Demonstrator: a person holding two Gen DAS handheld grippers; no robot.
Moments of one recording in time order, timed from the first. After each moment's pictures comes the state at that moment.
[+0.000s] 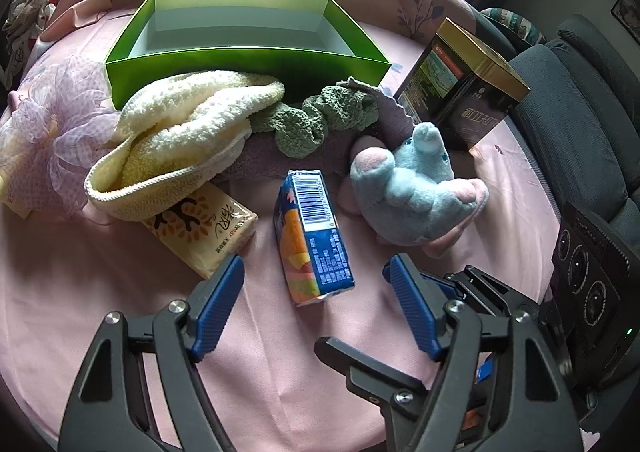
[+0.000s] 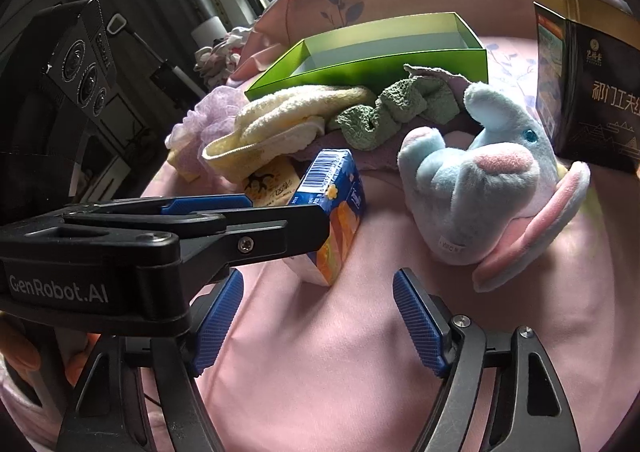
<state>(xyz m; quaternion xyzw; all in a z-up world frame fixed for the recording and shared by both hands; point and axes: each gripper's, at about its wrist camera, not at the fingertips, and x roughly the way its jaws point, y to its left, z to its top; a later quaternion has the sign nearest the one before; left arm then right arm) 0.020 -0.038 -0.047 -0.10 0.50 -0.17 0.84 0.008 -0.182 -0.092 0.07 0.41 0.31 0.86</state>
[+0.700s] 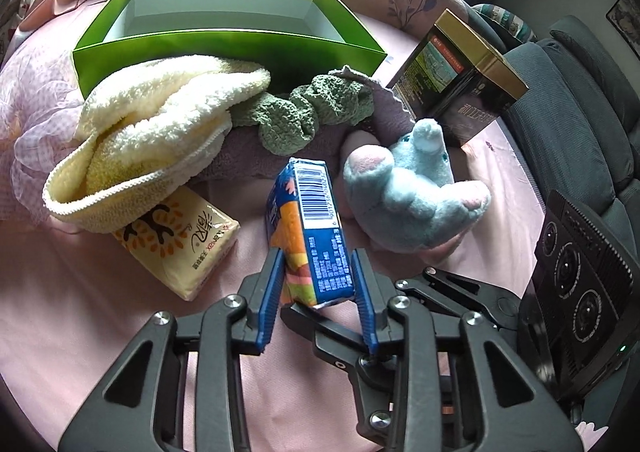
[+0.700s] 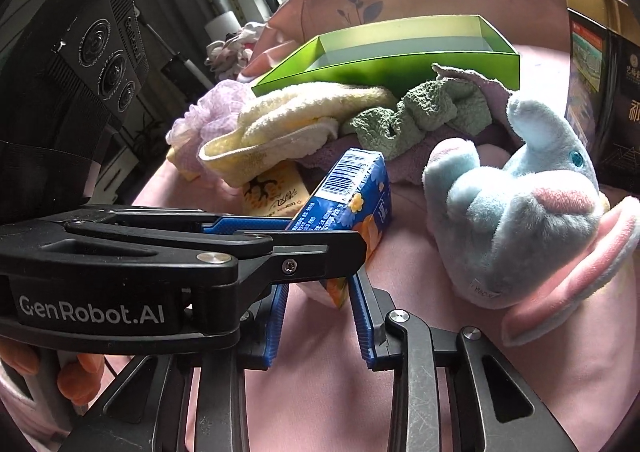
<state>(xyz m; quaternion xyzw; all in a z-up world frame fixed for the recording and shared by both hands) 0.033 -0.038 -0.056 -0.11 0.51 -0.20 0.83 0.022 -0.165 -0.094 0.05 0.40 0.33 0.86</state>
